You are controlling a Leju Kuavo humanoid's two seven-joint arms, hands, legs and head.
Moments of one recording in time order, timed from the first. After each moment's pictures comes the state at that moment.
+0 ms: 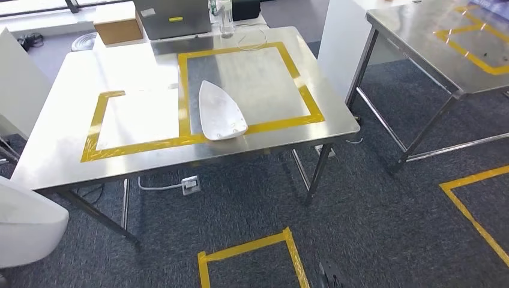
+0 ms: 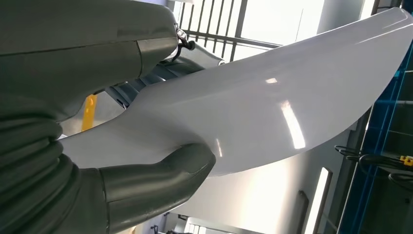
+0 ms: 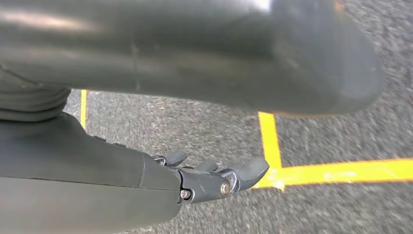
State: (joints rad) left arm 0.19 -0.05 0.16 -1.84 0.26 -0.02 -0.66; right arm -0.01 0.15 -0.54 -0.16 0.41 -0.01 0.02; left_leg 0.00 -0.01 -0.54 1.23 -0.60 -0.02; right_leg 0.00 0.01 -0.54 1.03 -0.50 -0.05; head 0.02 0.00
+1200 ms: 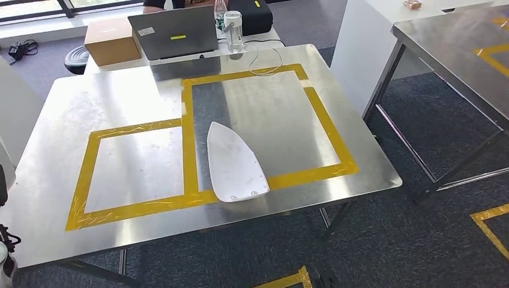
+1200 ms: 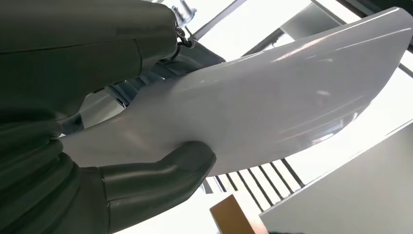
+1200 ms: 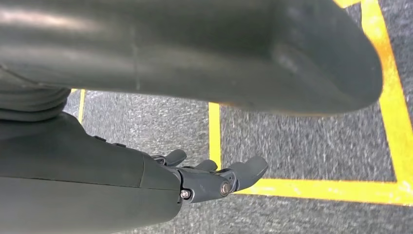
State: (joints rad) left arm -0.50 0.24 0.06 -0.96 -0.34 0.32 -0.66; right arm -0.02 0.15 -0.55 -0.16 0.47 0.01 0.04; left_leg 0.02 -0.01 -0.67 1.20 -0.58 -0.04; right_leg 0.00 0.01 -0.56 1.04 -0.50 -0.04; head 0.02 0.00
